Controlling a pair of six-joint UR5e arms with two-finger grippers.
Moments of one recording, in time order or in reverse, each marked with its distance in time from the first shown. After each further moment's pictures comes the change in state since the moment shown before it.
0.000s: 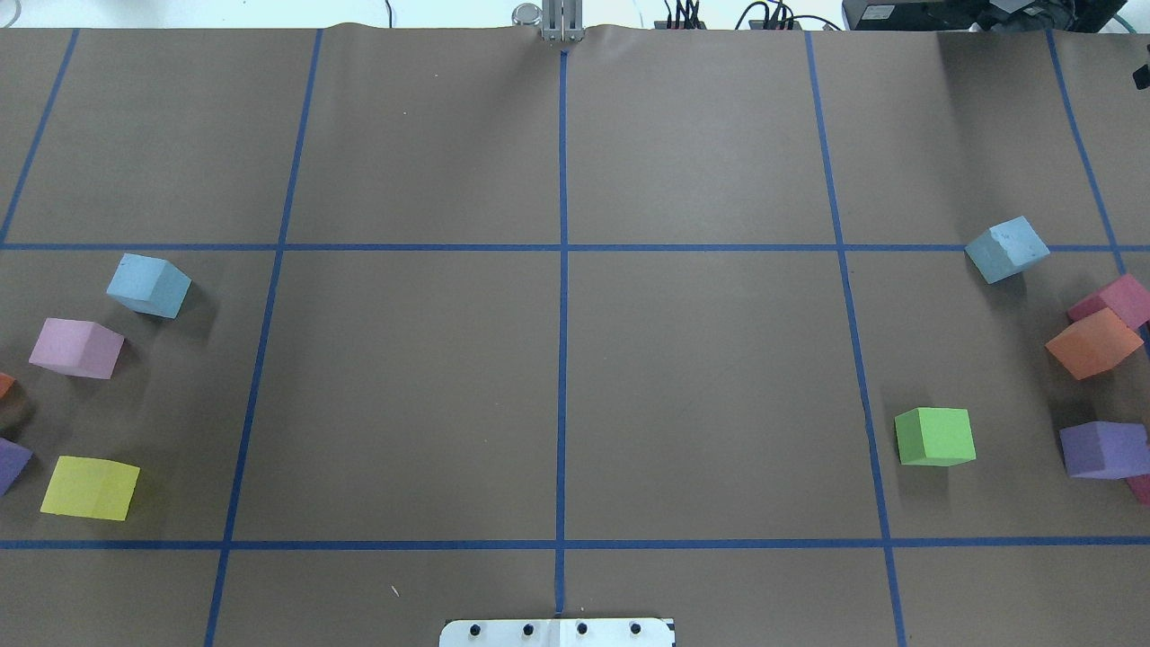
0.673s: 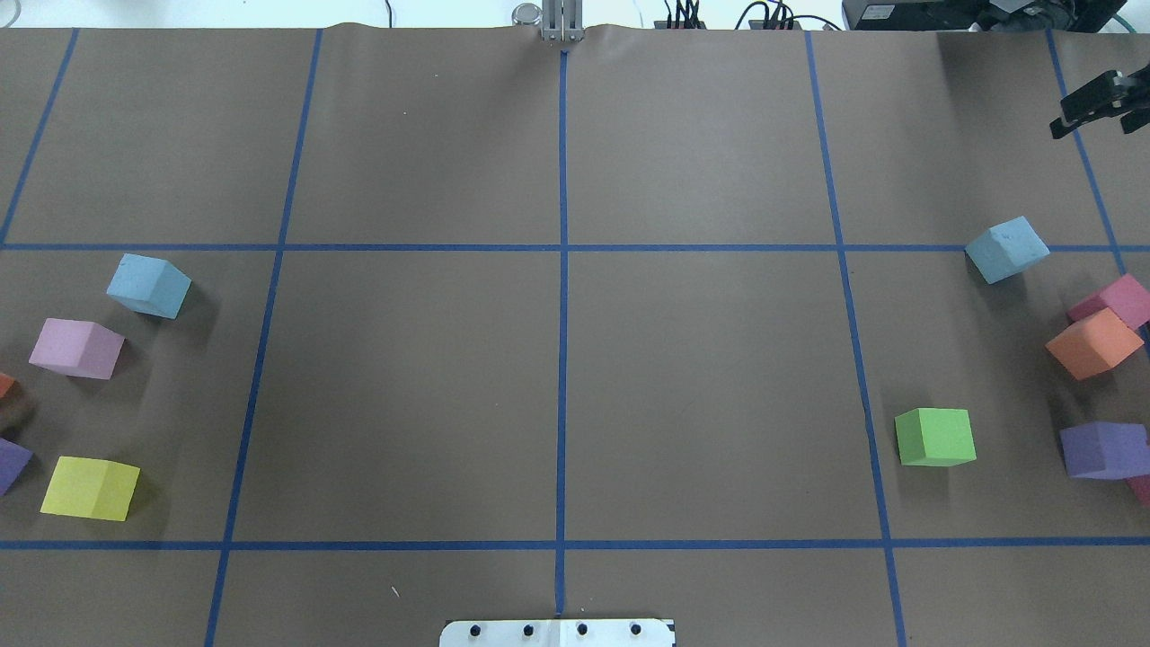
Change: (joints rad) left arm 0.244 -0.116 -0.032 -0.023 0.109 -0.280; right arm -0.155 -0.010 0.009 0.094 -0.042 0.096
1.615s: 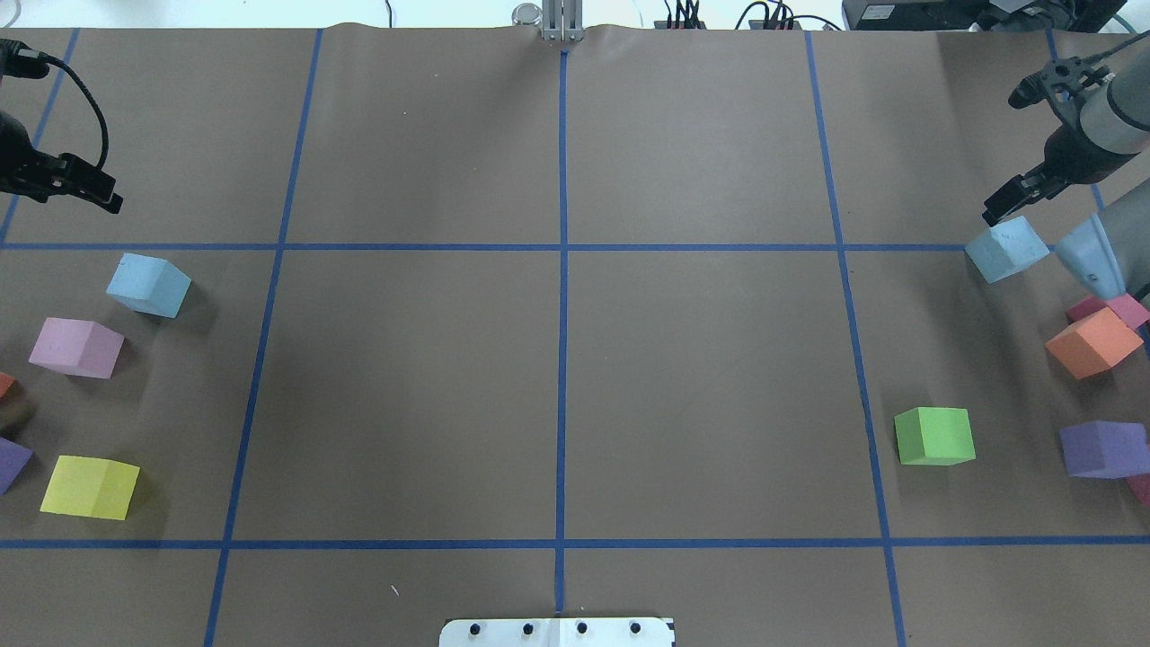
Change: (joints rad) left arm 0.188 0.065 -0.035 -0.186 0.055 -0.155; right arm -0.140 -0.052 -0.019 0.010 -0.106 -0.256
